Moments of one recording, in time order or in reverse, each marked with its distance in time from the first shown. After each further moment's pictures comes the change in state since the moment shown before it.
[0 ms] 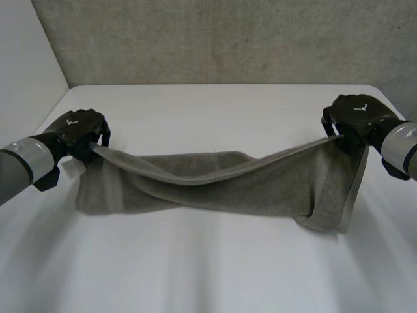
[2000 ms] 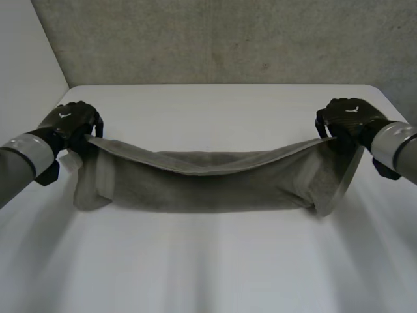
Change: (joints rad) left arm -0.014 -0.033 0.014 0.097 -0.099 -0.106; right arm 0.037 0.098 -0.087 0.038 0.037 0.027; left_hand 0.000 0.004 0.000 0.000 0.000; right_hand 0.002 0.000 0.000 0.000 0.000
